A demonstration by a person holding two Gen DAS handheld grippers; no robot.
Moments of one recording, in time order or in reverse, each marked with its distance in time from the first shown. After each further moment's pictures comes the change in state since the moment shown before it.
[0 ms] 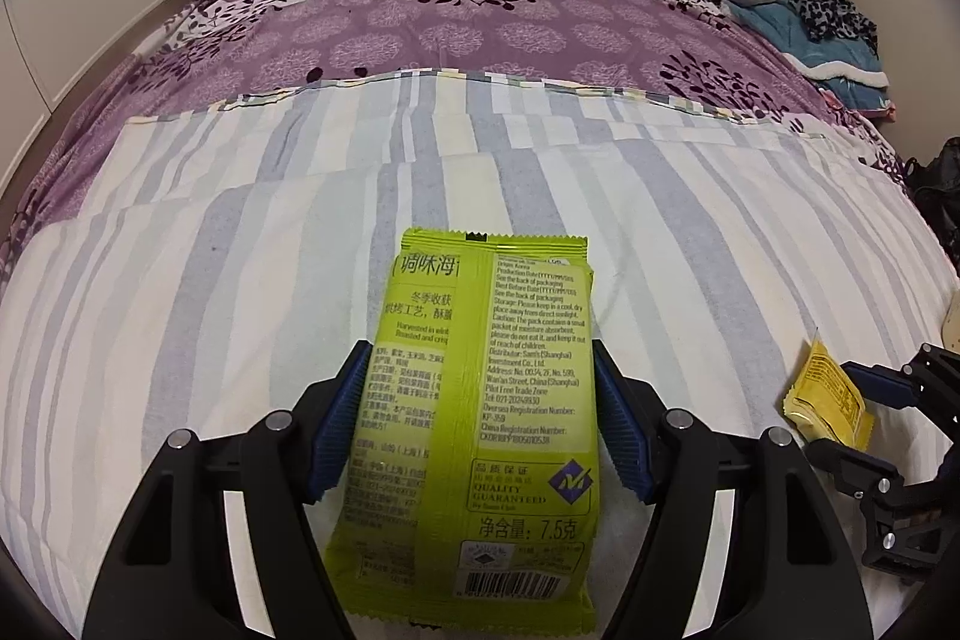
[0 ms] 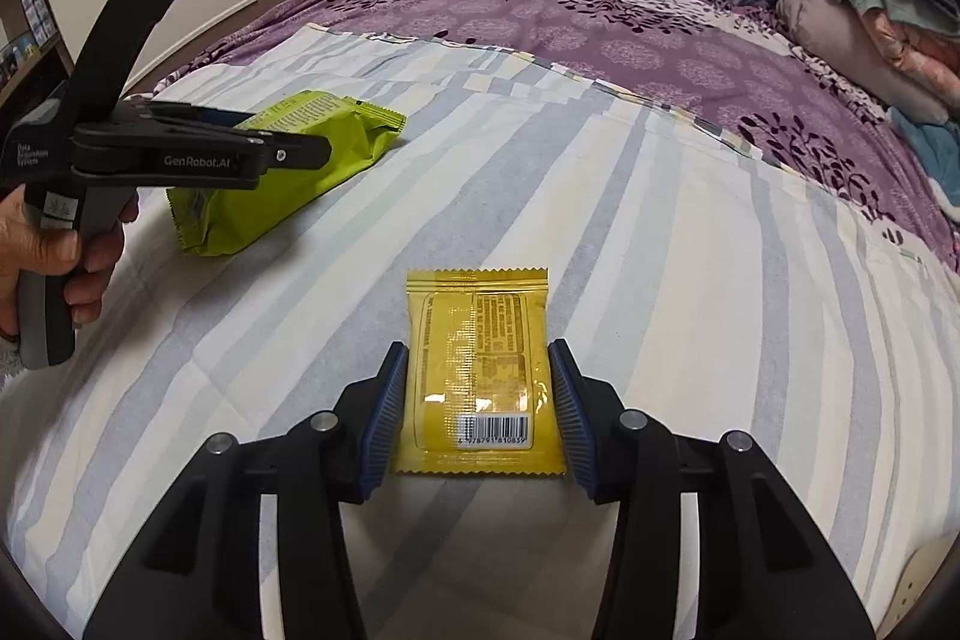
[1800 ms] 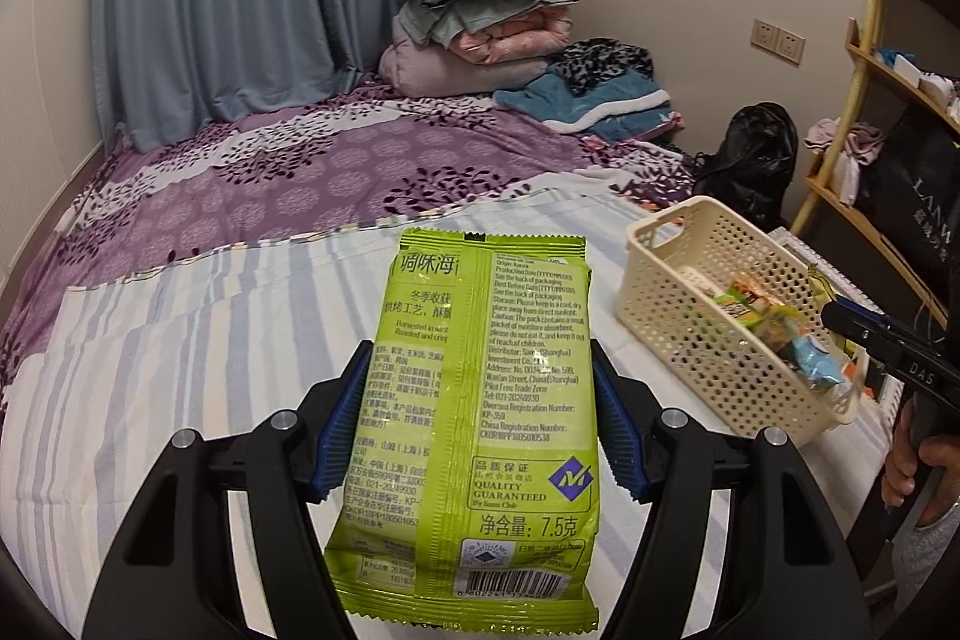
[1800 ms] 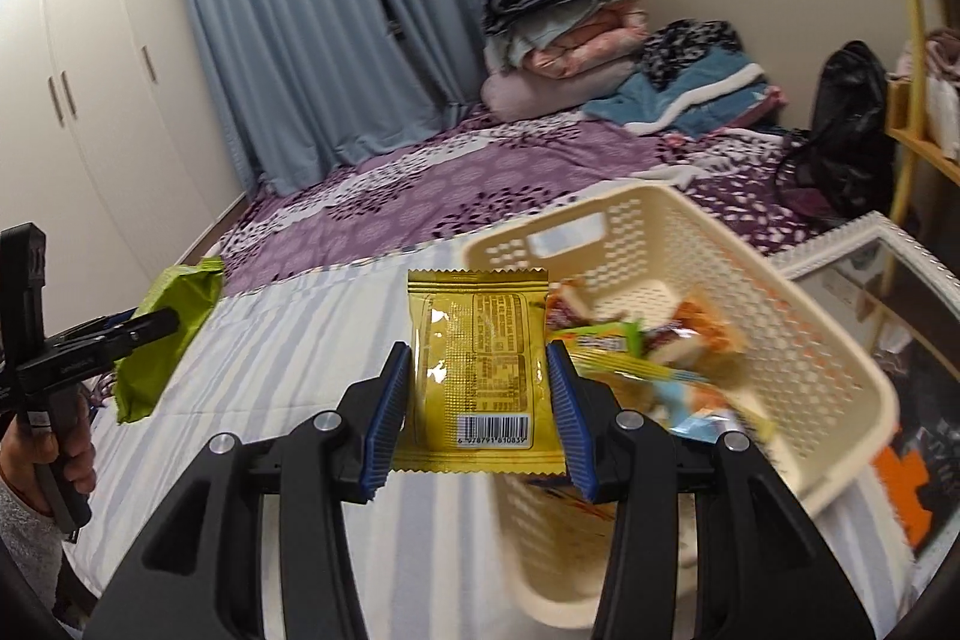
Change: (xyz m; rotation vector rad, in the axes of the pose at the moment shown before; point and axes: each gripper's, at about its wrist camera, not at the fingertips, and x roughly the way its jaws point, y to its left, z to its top) left arm -0.249 -0.221 -0.079 0.256 -0.288 -0.257; right arm -0.323 -0.131 -0.216 0.572 -0.451 -0.245
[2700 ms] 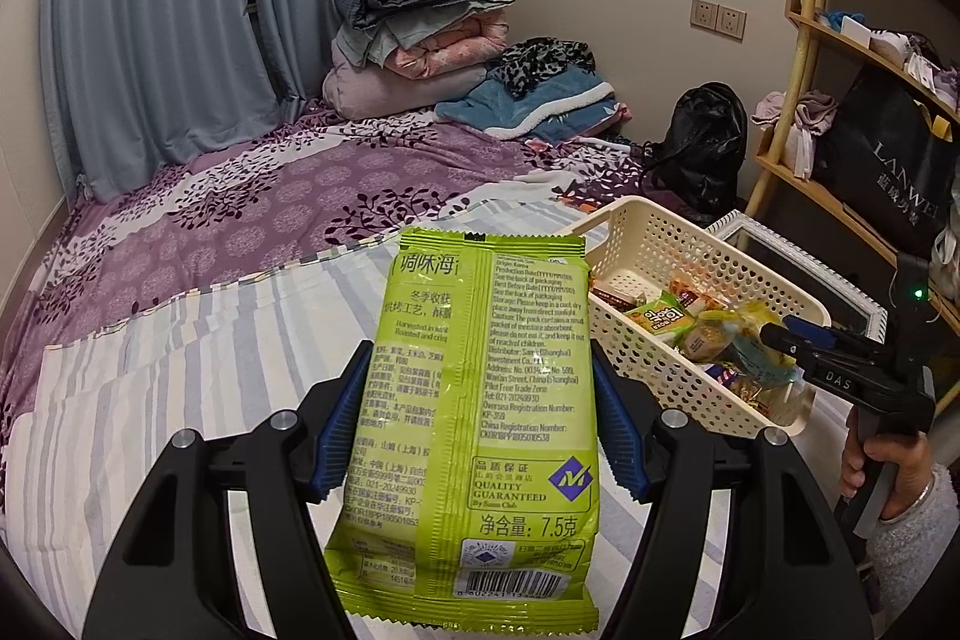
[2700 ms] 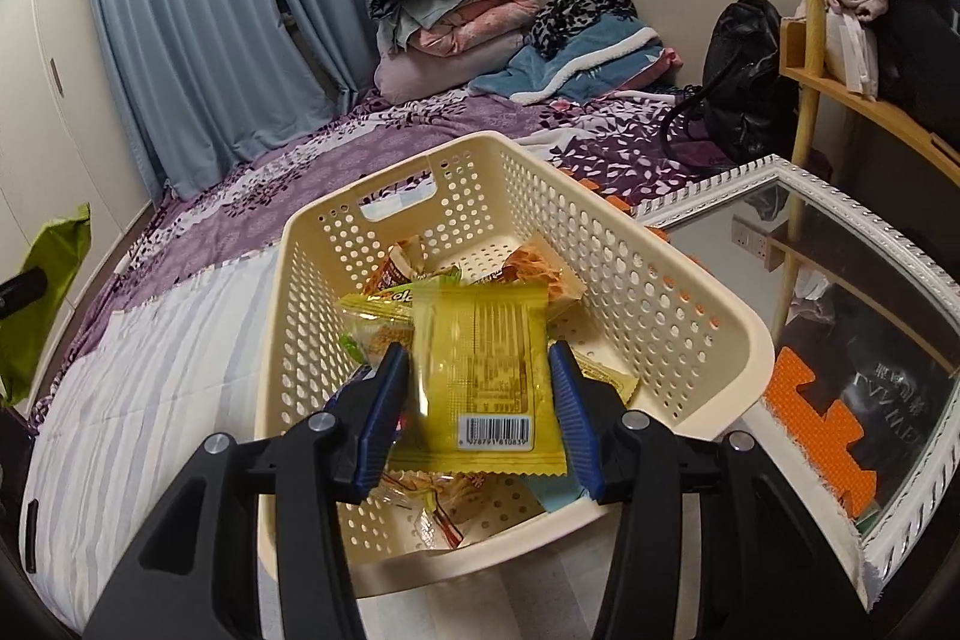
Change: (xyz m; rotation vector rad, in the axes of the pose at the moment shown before) left arm -0.002 -0.067 0.018 0.112 -0.012 -0.059; right arm 0.004 -0.069 -0.024 0.085 0.034 -0.201
